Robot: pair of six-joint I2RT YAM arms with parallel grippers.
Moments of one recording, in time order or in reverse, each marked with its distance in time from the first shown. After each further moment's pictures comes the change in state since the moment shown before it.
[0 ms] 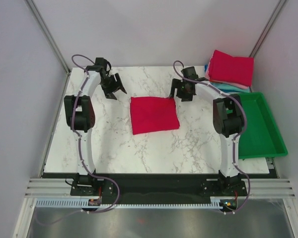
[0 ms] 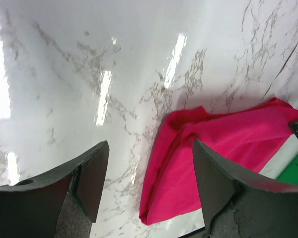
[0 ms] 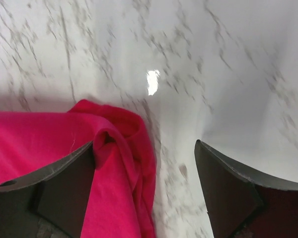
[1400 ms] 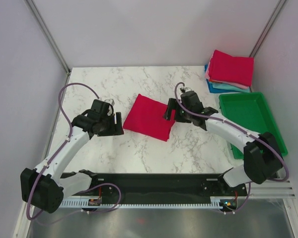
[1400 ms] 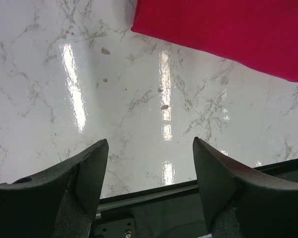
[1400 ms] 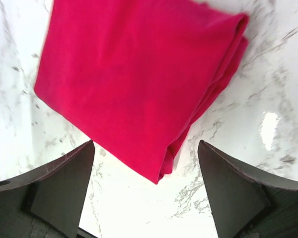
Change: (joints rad) left arm -0.294 -1.205 -1.162 0.144 -0.312 0.084; right arm 0.279 -0.732 -0.770 0.231 0.126 0.193
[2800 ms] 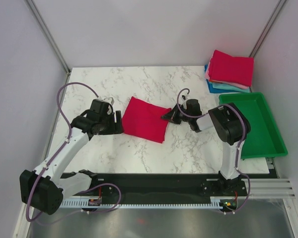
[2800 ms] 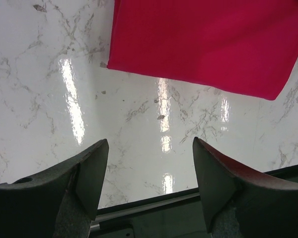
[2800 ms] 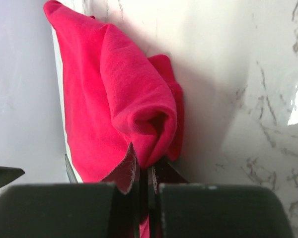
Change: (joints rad) left arm 0.000 -0.014 -0.011 0.050 -0.005 0.001; right arm -0.206 0.543 -0.158 0.972 -0.507 0.330
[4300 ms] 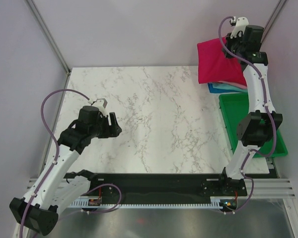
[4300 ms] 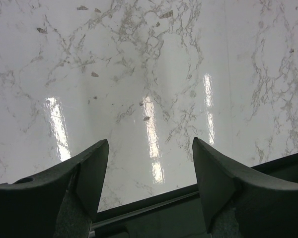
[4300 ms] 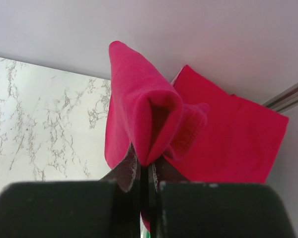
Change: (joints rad) left arm 0.005 -0.258 -0.047 0.003 0.029 -0.001; right arm -0.442 -0.113 1.265 -1.251 0.298 -1.104
